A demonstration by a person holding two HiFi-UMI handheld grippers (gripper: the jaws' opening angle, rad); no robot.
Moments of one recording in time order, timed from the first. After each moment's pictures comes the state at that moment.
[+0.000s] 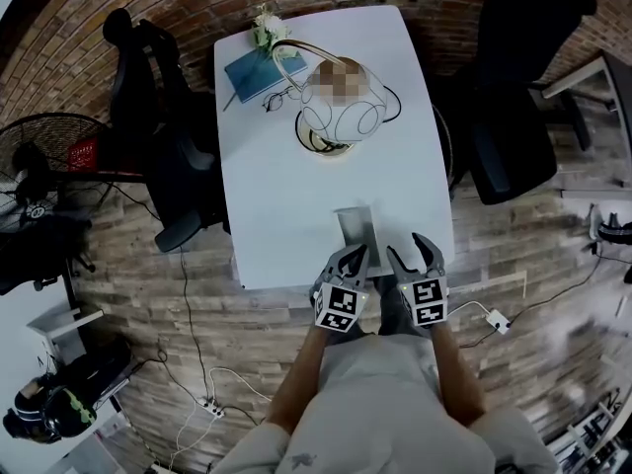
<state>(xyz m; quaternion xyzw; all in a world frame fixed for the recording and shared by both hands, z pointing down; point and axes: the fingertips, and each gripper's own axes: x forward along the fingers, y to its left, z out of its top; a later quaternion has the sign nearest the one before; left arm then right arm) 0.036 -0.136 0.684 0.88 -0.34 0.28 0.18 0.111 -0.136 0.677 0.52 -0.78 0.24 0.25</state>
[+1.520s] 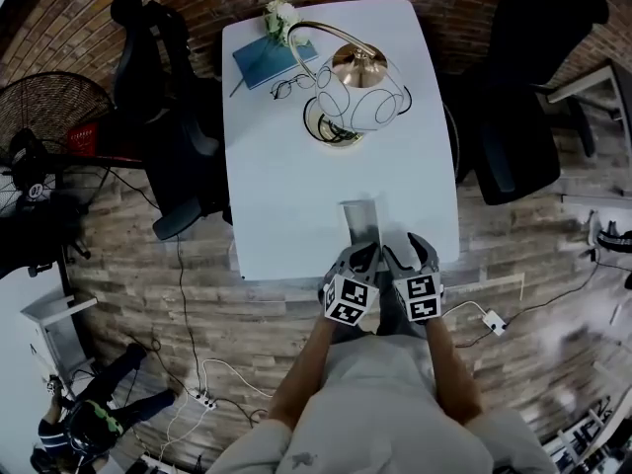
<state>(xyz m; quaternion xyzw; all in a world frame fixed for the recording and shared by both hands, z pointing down) 0.048 -0.121 0.710 0.88 -0.31 0.30 0.20 0.092 -0.124 0.711 0.50 -0.78 0.25 0.28</state>
